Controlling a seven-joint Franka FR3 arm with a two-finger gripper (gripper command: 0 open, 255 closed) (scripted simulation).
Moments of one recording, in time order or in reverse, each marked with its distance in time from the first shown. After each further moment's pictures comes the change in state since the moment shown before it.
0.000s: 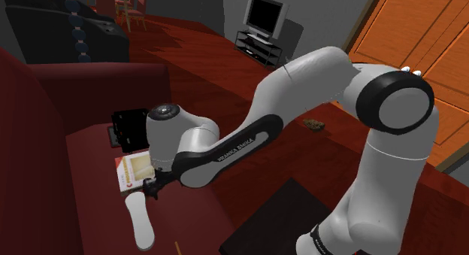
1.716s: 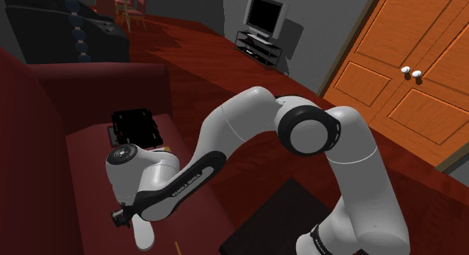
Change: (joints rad) arm 0.195 0.467 -0.099 0.387 -0.137 0.038 0.140
